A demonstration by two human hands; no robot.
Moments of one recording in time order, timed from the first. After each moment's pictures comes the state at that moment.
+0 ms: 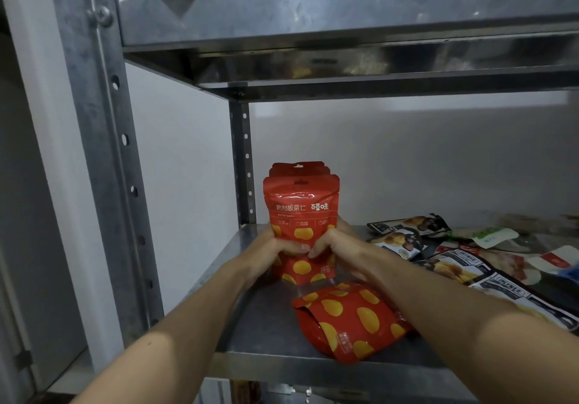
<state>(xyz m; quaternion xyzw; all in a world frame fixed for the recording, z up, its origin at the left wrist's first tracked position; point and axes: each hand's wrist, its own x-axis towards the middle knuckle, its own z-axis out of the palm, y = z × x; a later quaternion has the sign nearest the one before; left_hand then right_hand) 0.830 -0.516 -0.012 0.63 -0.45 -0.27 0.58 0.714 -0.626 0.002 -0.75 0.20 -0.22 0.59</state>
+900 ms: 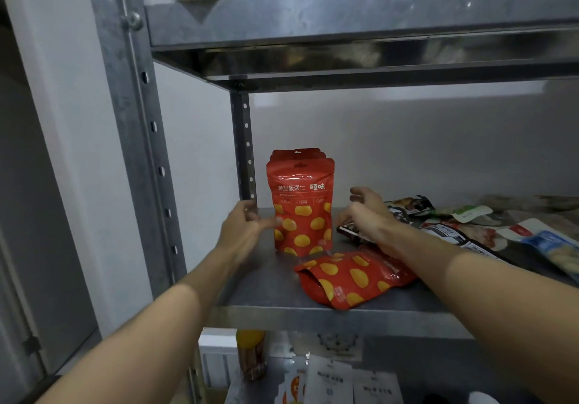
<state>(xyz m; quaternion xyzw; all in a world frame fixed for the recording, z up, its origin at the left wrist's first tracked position) 0.818 -0.469 -0.008 0.71 -0.34 -0.08 0.61 0.658 -0.615 0.021 -0.77 0.32 -0.30 0.46</state>
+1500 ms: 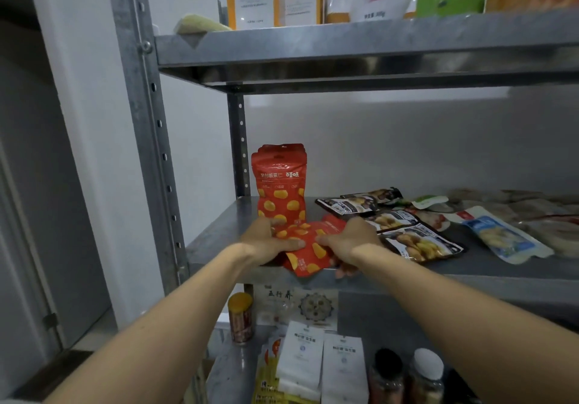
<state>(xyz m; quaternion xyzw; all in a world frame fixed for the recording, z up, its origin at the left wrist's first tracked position) 0.706 -0.444 -0.012 0.77 -0.42 -0.17 0.45 0.572 -0.552 -0.001 -0.80 0.41 -0.20 0.39</state>
